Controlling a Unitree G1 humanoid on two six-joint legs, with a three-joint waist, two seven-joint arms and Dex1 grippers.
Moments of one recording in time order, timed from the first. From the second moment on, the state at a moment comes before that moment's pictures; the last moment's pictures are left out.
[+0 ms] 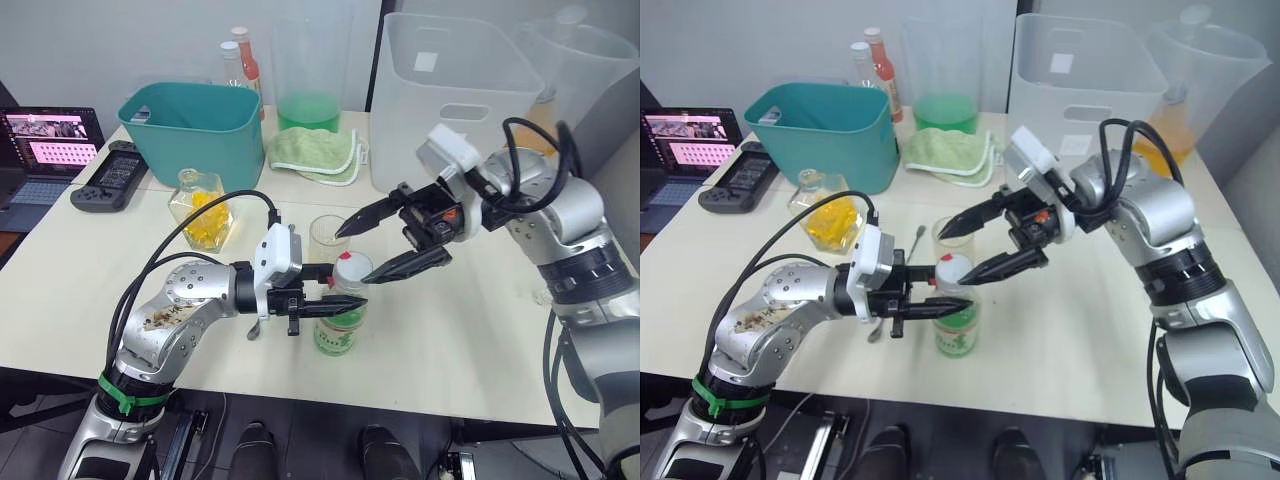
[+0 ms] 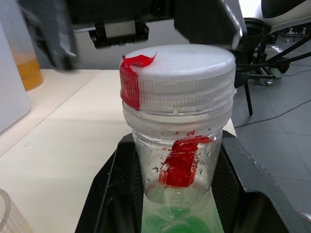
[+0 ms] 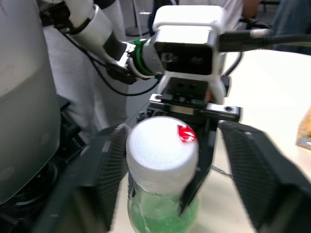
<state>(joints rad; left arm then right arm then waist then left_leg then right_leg) -0.45 0.54 -0.15 -0.42 -0.58 0.52 -1.01 -1.03 -0.77 0.31 0.08 0.77 0.49 1.56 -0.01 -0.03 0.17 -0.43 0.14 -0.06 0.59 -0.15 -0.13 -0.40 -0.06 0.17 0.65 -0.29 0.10</state>
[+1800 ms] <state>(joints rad) -0.47 0.51 -0.17 -0.29 -0.58 0.41 -1.11 -0.54 -0.78 -0.09 -0.64 1.21 0.93 0.53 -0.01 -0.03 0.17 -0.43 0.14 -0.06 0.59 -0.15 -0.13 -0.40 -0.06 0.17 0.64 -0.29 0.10</state>
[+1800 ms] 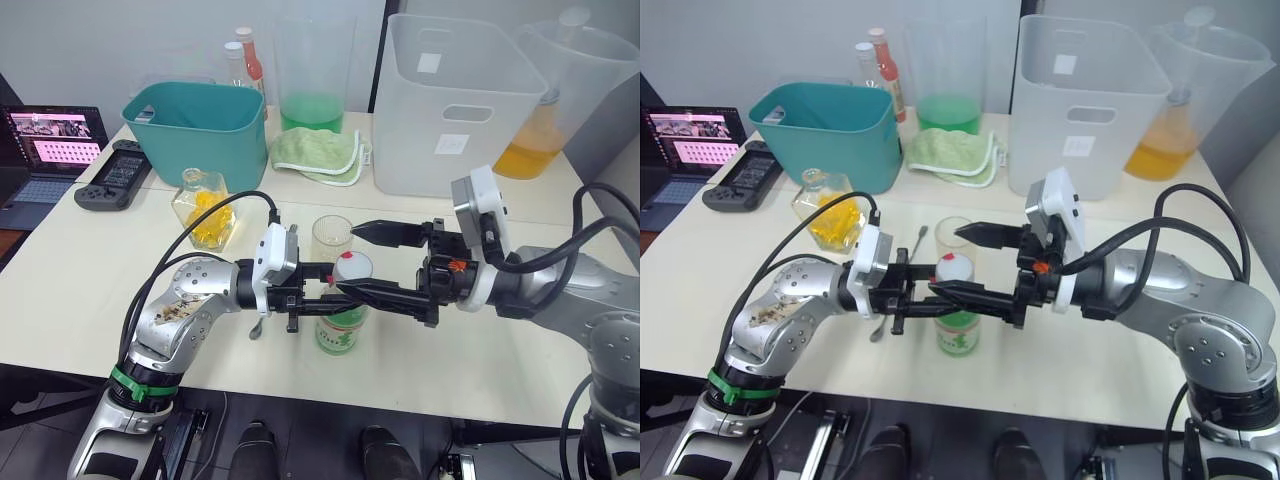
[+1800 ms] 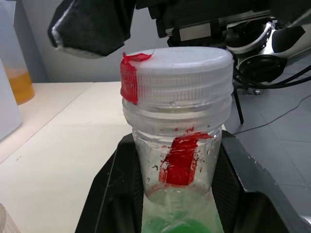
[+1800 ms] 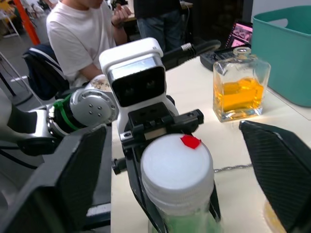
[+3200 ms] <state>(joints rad) -0.47 0.52 -0.16 -0.34 -0.56 0.45 -1.08 -1.06 -0.76 0.44 0.09 0.73 0.36 1.57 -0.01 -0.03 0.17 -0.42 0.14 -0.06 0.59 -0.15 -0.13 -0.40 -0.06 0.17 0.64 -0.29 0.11</state>
